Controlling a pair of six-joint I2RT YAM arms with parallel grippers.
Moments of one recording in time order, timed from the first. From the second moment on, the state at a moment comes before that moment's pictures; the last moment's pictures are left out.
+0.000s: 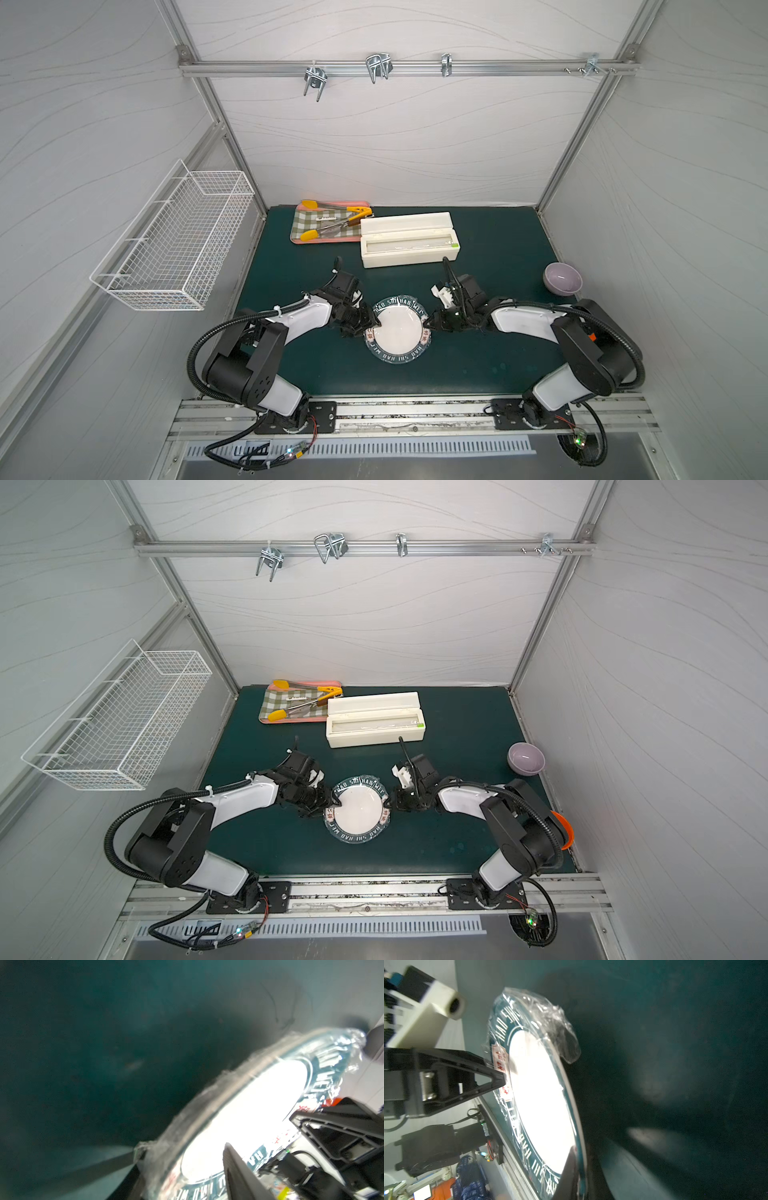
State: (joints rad) left arm -0.39 1.52 0.69 -0.41 0.51 -0.78; right arm 0.63 1.57 0.62 0.01 -0.61 0.62
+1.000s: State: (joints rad) left arm -0.25 1.44 0.68 -0.39 0.43 -0.78; right arm 0.42 1.51 0.75 -0.26 -0.61 0.35
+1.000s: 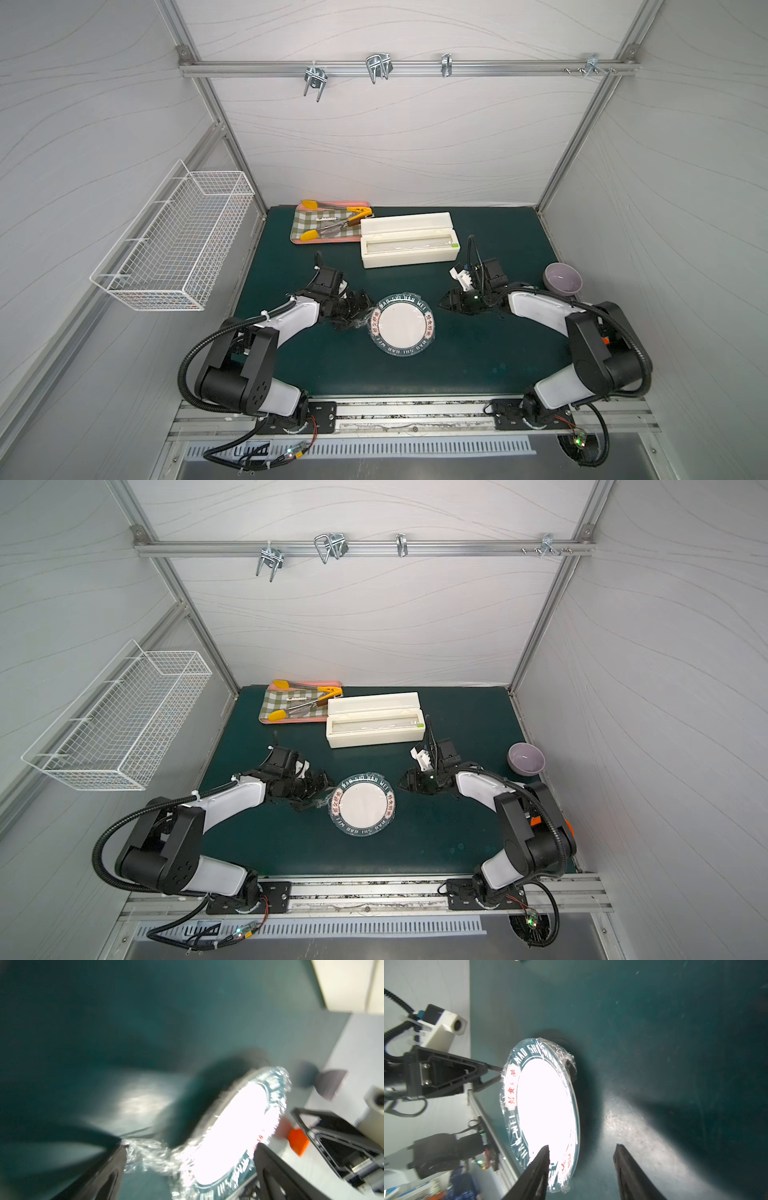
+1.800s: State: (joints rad) left arm -0.16 1.39 0.82 -0.31 -0.12 -0.43; right arm 0.17 1.26 0.60 -0.02 -0.14 0.13
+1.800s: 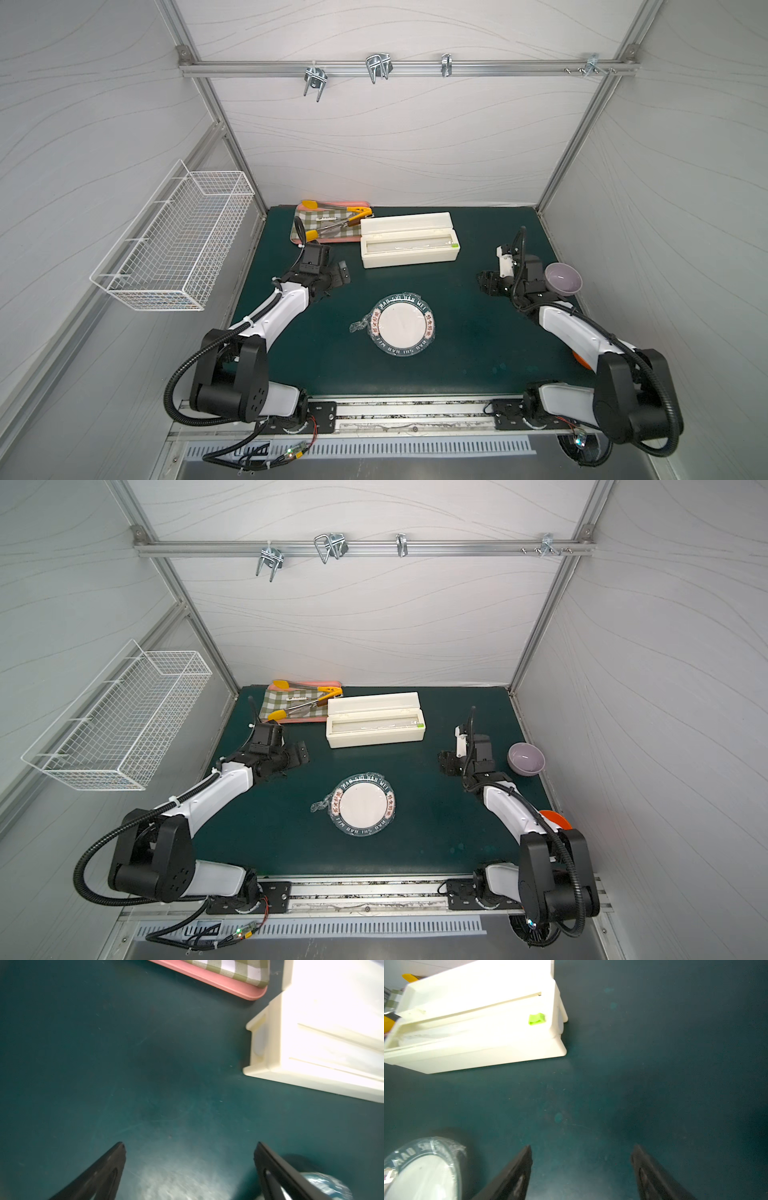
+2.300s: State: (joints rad) left arm -0.01 1.52 0.42 0.51 -0.16 -0.09; right arm 0.03 1.56 0.37 0.68 -0.06 0.06
